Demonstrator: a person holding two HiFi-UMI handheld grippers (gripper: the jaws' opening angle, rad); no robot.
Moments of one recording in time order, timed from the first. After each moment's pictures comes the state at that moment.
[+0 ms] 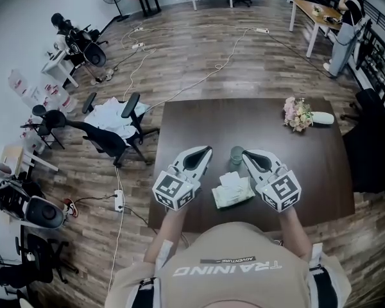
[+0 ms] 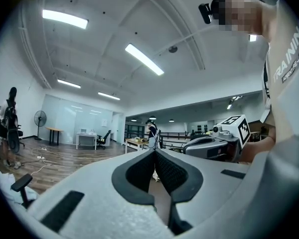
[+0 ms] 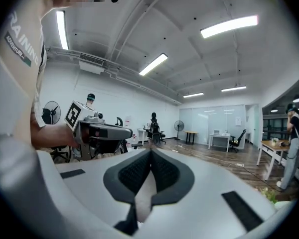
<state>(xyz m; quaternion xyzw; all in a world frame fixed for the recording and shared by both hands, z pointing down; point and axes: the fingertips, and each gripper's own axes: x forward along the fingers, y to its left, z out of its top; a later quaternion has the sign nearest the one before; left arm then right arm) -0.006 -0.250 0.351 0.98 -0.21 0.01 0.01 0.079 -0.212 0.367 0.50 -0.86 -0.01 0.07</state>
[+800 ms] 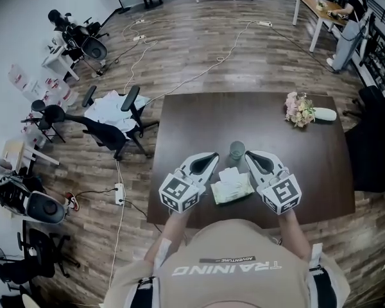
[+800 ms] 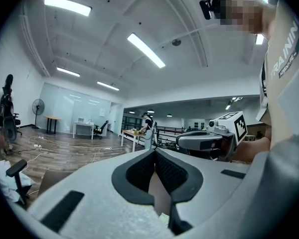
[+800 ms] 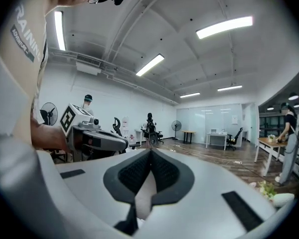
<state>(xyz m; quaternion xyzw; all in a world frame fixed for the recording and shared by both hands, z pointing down) 0.013 -0.229 0.388 0.98 -0.19 0.04 0.05 0.093 -0.204 0.380 0.51 -0.86 0.00 0.06</state>
